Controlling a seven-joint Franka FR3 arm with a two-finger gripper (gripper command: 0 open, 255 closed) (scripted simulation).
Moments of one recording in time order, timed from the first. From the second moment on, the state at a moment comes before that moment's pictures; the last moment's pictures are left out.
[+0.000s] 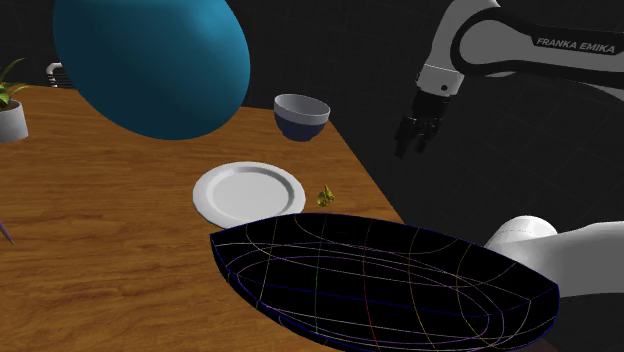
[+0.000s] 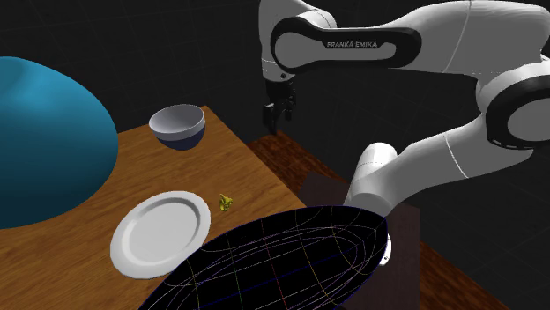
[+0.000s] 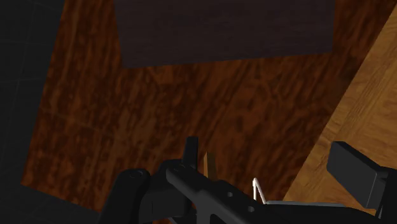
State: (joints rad) arm 0.00 -0.74 -0.05 -2.40 -0.02 1.61 0.07
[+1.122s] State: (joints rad) arm 0.10 -0.78 0.32 -2.41 0.21 1.74 0.53
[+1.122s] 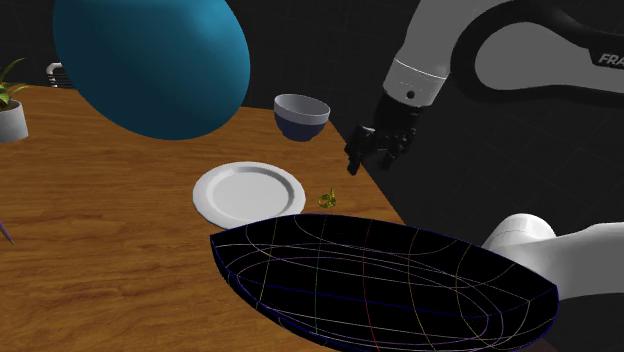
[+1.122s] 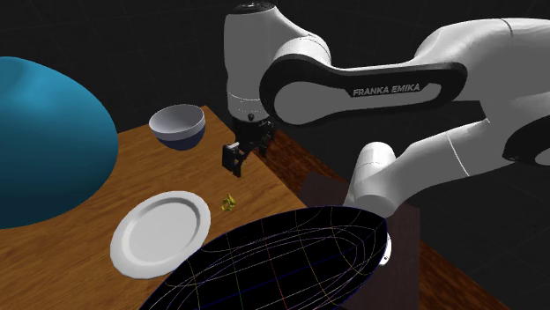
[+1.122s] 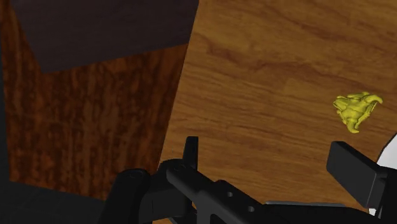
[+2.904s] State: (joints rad) arm 0.08 -0.65 0.55 -2.37 0.26 1.93 0.77
